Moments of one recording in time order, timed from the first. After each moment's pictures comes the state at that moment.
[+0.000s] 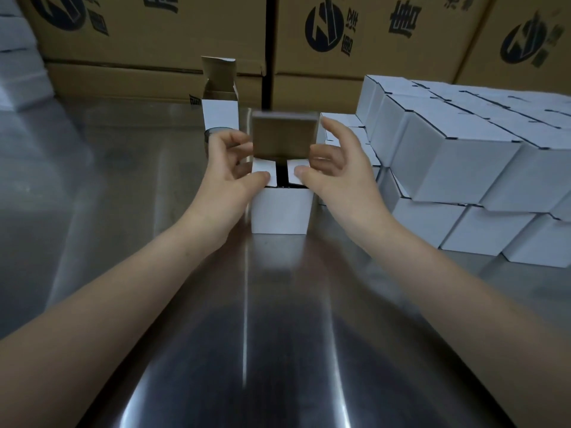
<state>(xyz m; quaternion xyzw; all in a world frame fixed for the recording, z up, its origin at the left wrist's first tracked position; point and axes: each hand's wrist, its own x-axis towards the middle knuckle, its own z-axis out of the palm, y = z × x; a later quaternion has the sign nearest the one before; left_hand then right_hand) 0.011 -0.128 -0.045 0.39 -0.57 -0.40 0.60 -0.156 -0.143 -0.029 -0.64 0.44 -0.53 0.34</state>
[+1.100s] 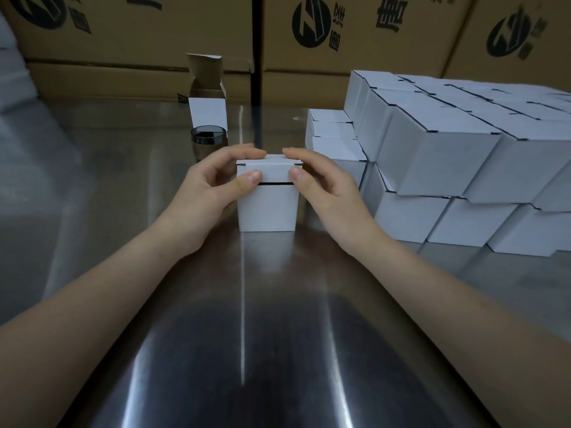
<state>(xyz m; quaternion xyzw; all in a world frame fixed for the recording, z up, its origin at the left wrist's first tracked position) 0.023 -0.127 -0.051 0.35 -0.61 -0.45 0.55 -0.170 -0.140 -0.050 -0.71 0.38 -0.49 0.32</state>
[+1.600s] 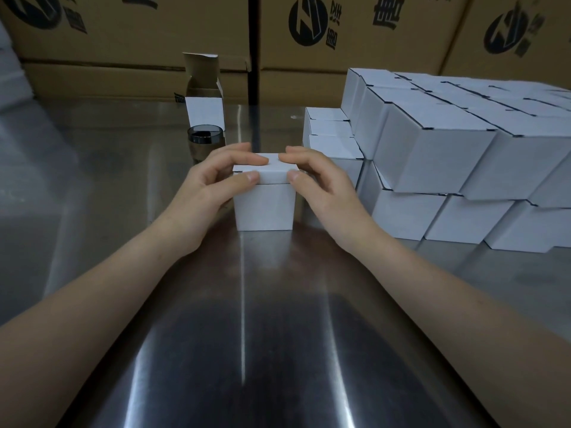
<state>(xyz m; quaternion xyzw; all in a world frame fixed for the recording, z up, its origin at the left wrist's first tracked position) 0.020 -0.120 -0.044 0.39 -0.62 -0.44 0.53 -0.170 -0.140 -0.049 -0.71 0.38 -0.48 0.34</state>
